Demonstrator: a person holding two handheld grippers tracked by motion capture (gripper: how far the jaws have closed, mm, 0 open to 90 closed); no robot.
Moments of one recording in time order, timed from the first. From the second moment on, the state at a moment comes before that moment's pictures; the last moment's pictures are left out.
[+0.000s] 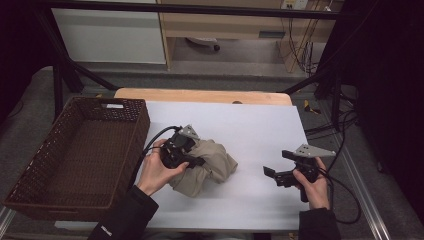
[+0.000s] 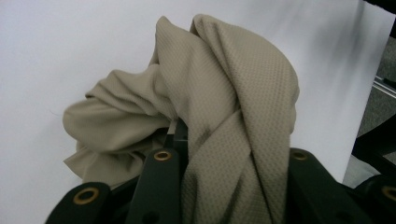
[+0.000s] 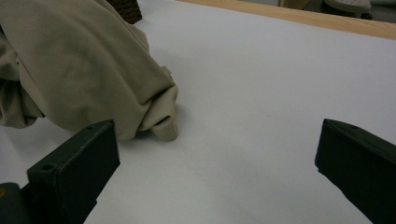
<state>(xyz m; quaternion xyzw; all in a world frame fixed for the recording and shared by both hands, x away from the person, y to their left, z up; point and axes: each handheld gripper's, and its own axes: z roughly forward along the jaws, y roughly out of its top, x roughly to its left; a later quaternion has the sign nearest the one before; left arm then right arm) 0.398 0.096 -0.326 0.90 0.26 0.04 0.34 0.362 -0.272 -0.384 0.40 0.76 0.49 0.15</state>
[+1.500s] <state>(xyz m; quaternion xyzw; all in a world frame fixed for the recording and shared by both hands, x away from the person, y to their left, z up) 0.390 0.092 -0.349 0.91 0.26 0.04 0.32 0.362 -0.272 -0.384 0.40 0.76 0.49 0.15</state>
